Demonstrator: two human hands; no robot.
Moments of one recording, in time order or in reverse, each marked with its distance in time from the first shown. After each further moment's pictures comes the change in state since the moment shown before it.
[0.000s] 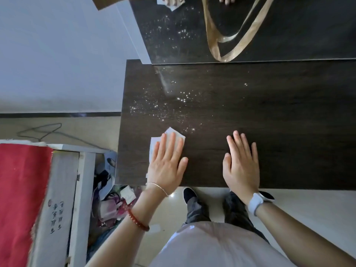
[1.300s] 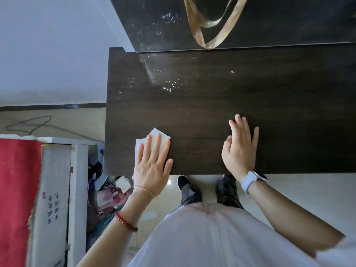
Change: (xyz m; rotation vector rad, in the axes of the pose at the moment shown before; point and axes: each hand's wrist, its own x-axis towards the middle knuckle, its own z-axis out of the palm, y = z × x) left_hand -0.024 -0.002 0.009 0.106 -0.025 -0.037; right_hand 0.014 0.024 -0.009 0.023 0.045 0.106
